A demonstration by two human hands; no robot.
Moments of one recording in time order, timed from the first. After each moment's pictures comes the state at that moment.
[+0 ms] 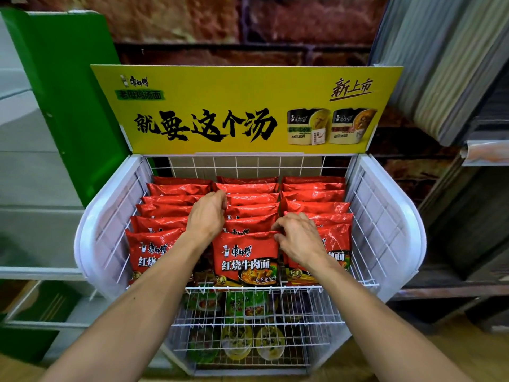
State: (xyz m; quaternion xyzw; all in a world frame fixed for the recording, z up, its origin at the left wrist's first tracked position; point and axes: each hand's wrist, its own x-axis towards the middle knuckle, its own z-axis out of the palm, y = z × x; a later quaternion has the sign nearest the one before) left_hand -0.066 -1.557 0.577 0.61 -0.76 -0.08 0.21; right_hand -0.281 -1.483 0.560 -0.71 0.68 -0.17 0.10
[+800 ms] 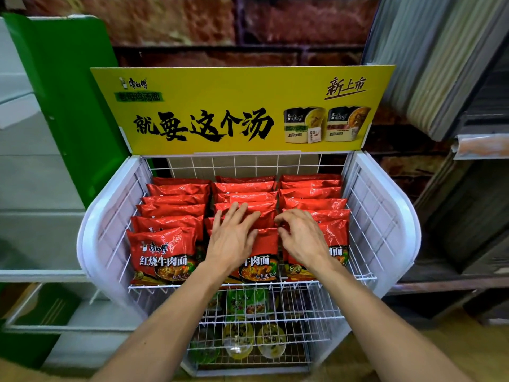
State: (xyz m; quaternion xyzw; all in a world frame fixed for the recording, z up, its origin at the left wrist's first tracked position) left_hand -0.100 -1.502 0.544 0.53 -0.83 -0.04 0.16; right_hand -0.283 -1.466 0.563 -0.69 0.67 -0.25 0.10
